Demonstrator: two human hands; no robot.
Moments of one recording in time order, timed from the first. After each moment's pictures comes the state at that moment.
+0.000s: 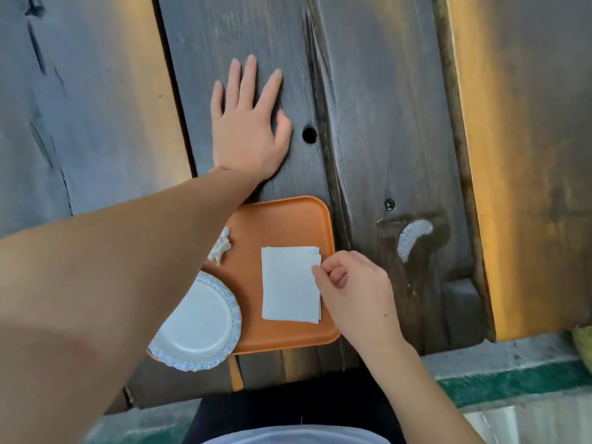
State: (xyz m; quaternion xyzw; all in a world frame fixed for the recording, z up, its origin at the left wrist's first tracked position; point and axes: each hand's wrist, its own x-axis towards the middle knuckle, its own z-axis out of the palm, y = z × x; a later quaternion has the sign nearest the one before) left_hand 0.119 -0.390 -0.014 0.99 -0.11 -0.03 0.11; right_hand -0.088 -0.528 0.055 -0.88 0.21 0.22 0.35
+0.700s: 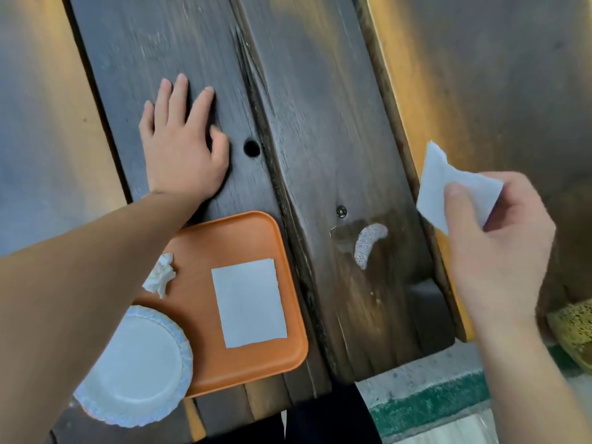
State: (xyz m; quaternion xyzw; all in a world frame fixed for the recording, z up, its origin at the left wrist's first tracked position) left_hand 0.118 -0.396 -0.022 0.99 -0.10 0.03 0.12; right_hand -0.060 -0.663 0.106 -0.85 0.34 -0.10 0.39
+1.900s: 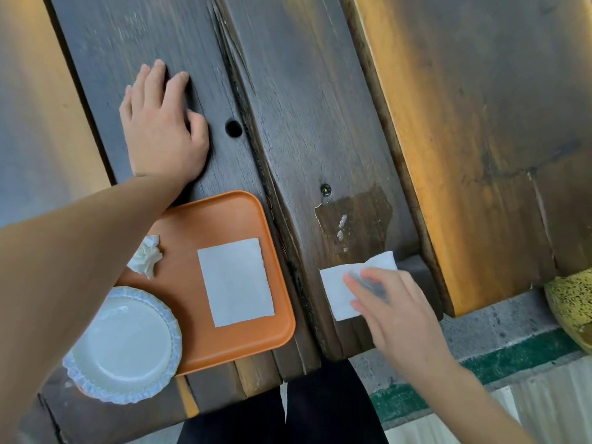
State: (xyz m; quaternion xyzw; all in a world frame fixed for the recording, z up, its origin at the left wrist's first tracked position) left_hand 0.113 -0.394 -0.020 0.99 -0.09 0.04 0.13; right_hand -0.194 -0.648 0.020 -0.97 0.00 0.12 0.20
